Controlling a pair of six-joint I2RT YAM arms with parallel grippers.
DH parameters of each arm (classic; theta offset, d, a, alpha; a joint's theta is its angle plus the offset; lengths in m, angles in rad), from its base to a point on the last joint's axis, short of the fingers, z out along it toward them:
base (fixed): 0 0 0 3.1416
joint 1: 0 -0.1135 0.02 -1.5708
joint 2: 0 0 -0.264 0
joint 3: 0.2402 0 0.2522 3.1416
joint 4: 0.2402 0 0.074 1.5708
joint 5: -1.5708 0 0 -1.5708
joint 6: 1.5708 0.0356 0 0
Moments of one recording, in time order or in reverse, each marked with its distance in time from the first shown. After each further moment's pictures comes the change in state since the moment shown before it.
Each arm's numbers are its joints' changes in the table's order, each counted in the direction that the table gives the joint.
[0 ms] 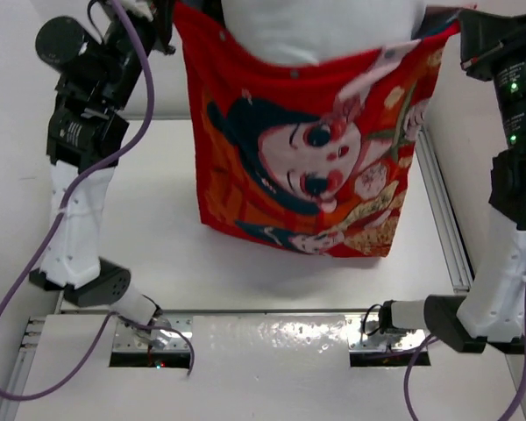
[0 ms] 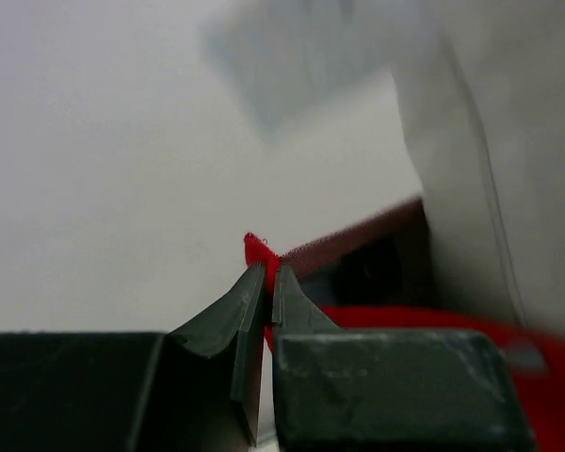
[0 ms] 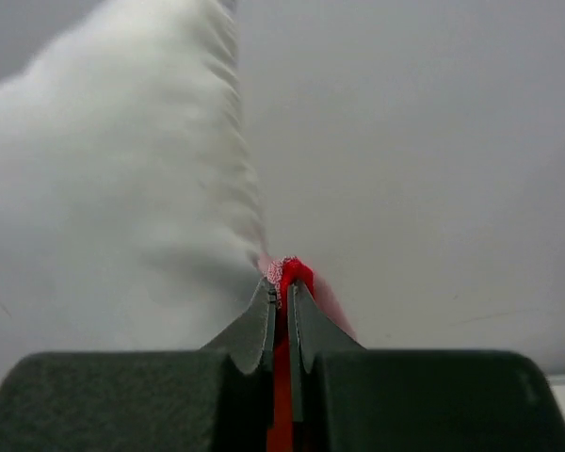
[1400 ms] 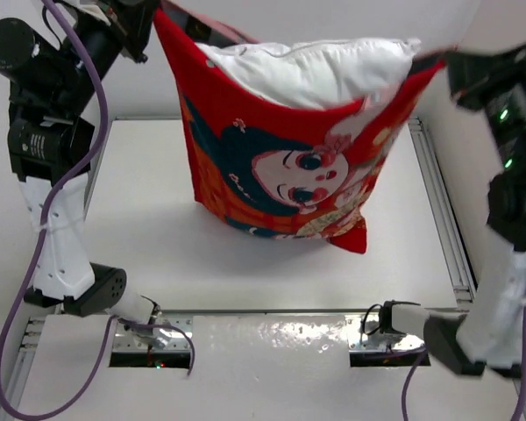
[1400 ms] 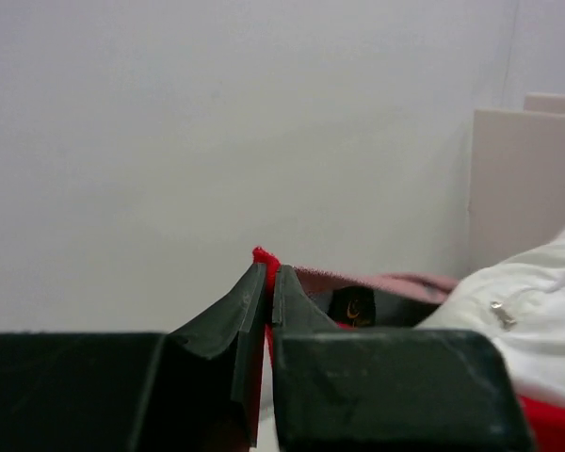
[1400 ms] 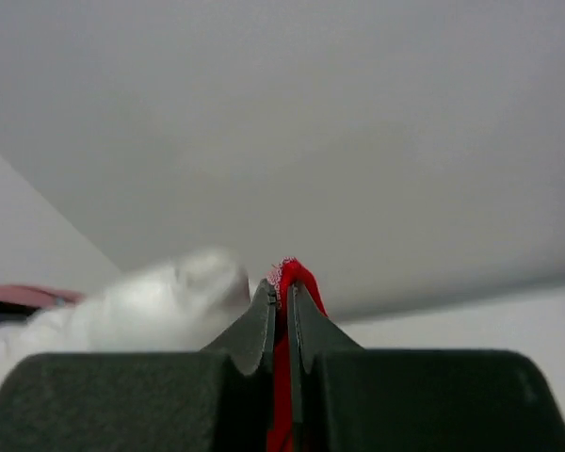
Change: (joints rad) left arm -0.203 0.105 -0.035 0.090 -0.291 -0.199; right arm 0.041 0.223 -0.361 0.010 0.033 0.046
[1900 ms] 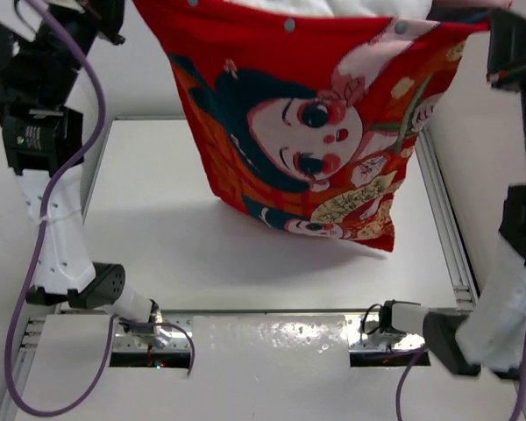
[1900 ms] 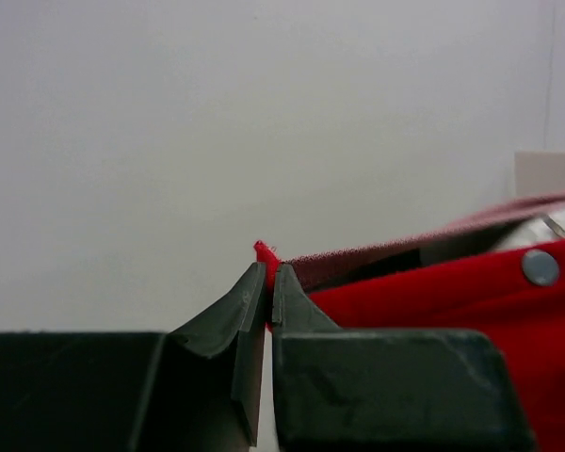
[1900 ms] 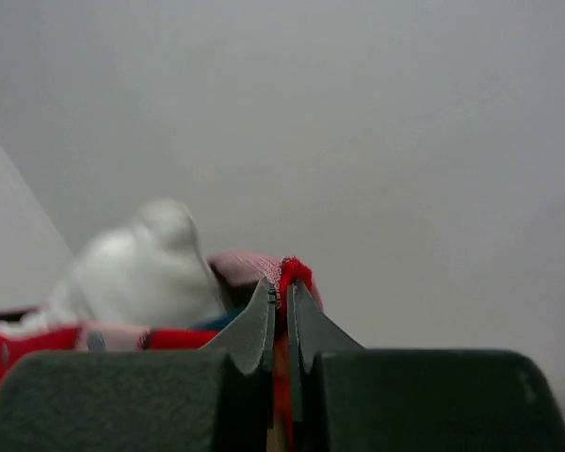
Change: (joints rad) left arm -0.109 -0.063 0.030 -0.192 -0.082 0.002; right arm 0.019 -0.159 0.404 -0.058 -0.009 -0.020
